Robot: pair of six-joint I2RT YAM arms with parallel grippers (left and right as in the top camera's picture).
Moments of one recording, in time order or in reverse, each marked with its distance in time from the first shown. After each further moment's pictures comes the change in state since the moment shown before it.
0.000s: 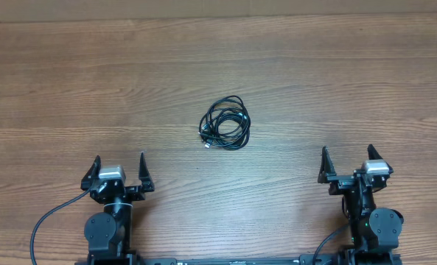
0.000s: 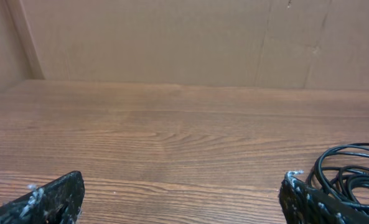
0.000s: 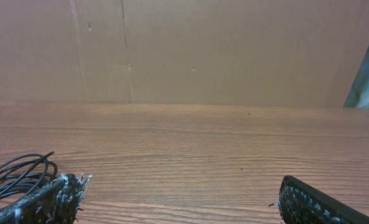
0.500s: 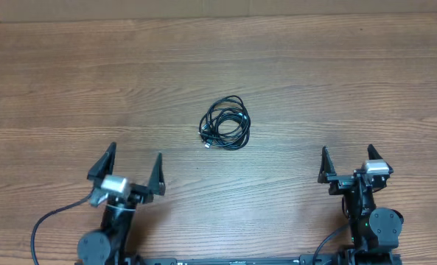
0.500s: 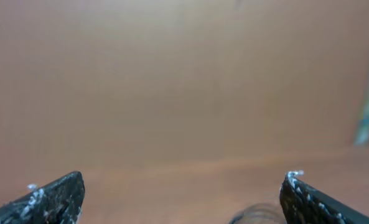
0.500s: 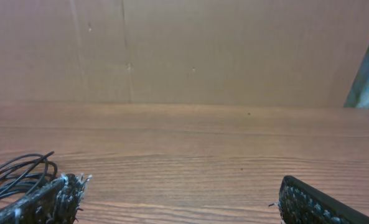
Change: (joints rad) left arm -0.001 -0.002 0.005 0.354 0.347 -0.097; right arm 0.000 0.000 0.000 0.000 0.000 0.000
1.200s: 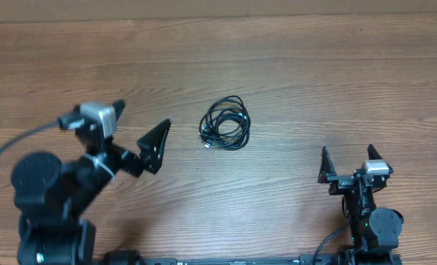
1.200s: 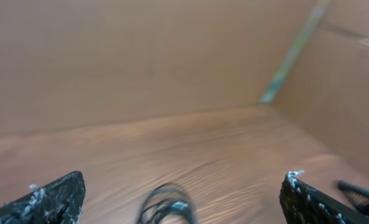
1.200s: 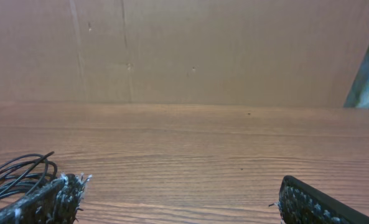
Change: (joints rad) left arm 0.000 0.726 1.005 -0.707 0.312 -0.062; right arm 0.000 0.000 0.000 0.000 0.000 0.000
